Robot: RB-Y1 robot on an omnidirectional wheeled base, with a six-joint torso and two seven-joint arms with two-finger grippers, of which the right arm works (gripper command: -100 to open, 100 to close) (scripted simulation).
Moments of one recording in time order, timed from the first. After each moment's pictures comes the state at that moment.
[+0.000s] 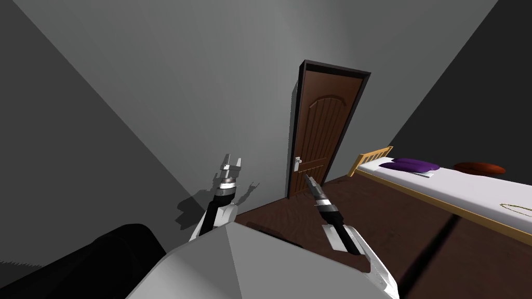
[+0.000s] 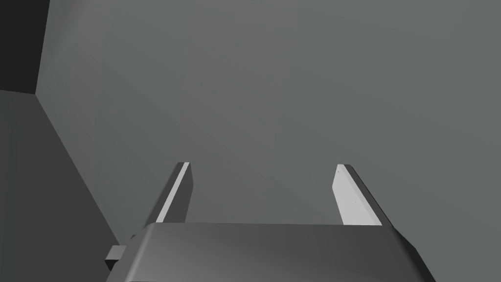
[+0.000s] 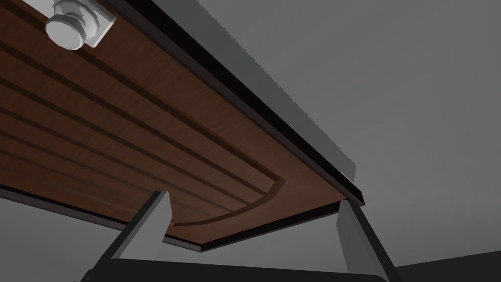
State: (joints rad) arm 0.15 -0.18 0.03 -1.57 0.27 -0.59 0.34
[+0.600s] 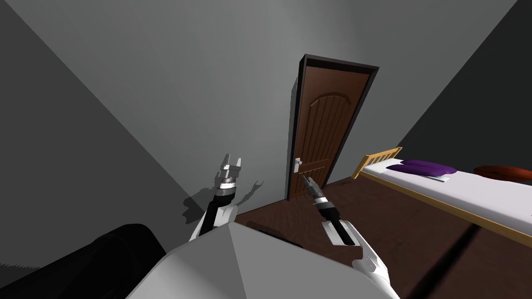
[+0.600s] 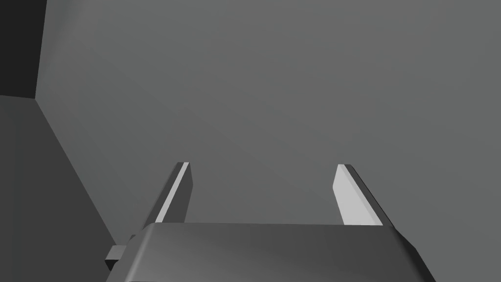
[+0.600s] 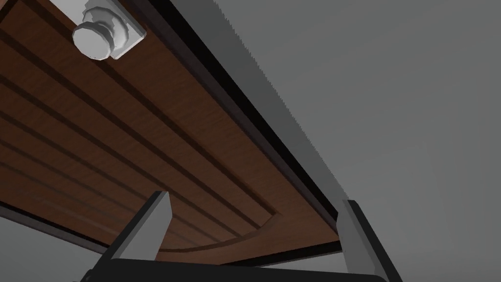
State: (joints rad) arm 0.06 -0.23 0.03 -1.41 0.31 -0.61 0.43
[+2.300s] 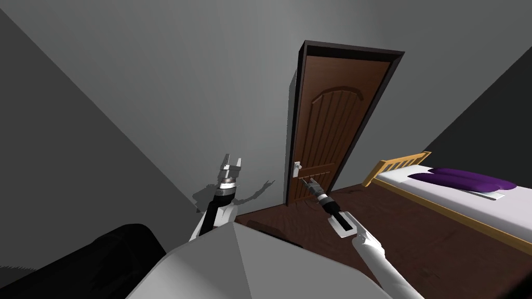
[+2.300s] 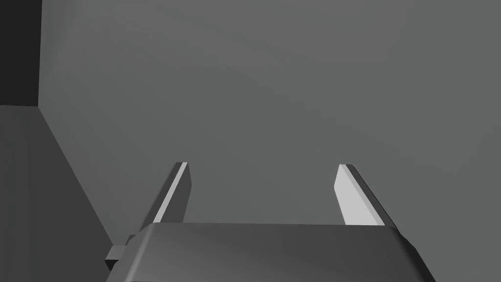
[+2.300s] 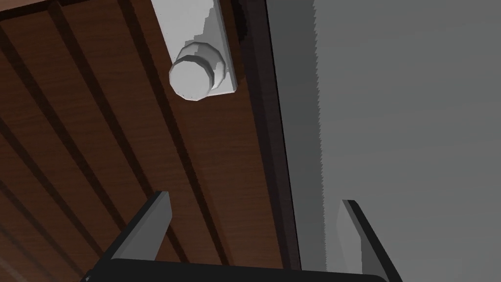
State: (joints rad) arm -0.19 -0.35 0.03 -0.95 0.42 -0.70 0.66
